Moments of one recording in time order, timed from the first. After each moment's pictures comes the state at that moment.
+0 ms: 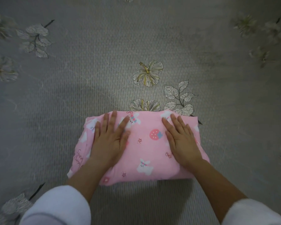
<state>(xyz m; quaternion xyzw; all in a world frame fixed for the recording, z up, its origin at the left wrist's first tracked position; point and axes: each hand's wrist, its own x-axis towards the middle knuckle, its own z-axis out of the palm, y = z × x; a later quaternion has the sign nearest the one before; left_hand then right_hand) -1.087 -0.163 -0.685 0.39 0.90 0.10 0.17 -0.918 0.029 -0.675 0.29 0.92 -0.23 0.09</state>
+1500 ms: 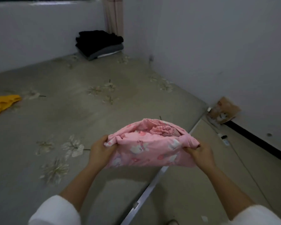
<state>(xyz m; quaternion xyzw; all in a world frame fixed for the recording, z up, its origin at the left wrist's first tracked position) -0.811 -0.020 -0.382 0.48 0.70 0.41 0.34 -0.461 0.032 -0.375 0.72 0.55 -0.30 -0.30</state>
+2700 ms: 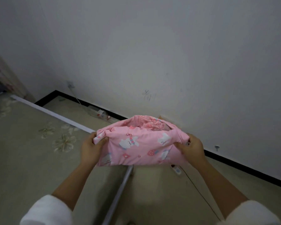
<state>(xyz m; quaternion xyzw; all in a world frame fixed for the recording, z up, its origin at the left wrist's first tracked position) -0.240 0.557 -0.346 0.53 0.62 0.45 0.37 0.092 0.496 -0.348 0.74 0.46 -0.27 -0.41</state>
